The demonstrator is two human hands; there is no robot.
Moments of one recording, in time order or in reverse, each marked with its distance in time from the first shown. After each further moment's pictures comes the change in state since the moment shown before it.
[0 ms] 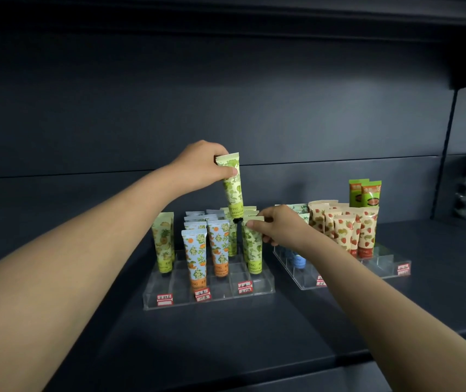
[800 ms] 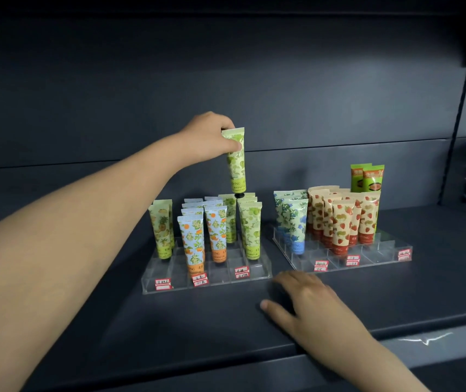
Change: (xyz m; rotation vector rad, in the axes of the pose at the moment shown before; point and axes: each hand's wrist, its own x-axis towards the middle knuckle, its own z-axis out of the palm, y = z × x) left_hand 0.021 0.017 0.000 0.062 0.022 0.000; right_hand -0.138 0.025 0.029 -0.421 0.025 -0.139
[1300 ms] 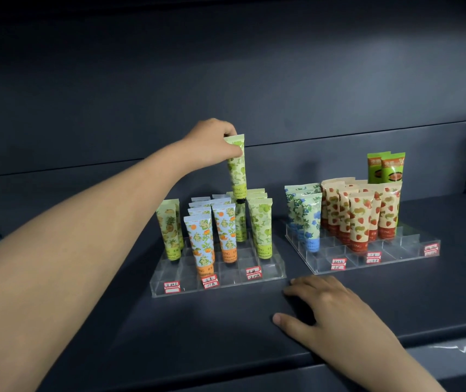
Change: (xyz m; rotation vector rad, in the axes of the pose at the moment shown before) left_hand 0.009 -0.019 0.015 0.071 -0.024 -0.037; right_hand -0.004 -0.001 -0.001 0.022 -0.021 -0.020
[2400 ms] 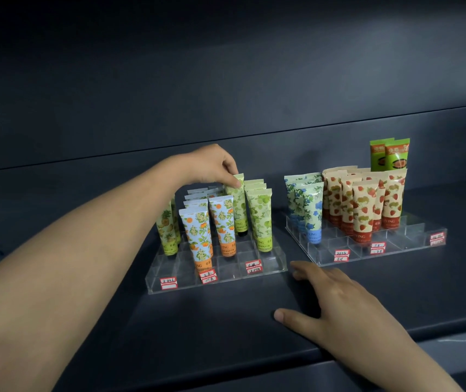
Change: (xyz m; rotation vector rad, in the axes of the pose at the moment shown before) left_hand 0.000 -0.030 0.038 -0.041 -0.382 -0.004; right_hand -0.003 0.002 -0.001 0.109 0.023 0.062
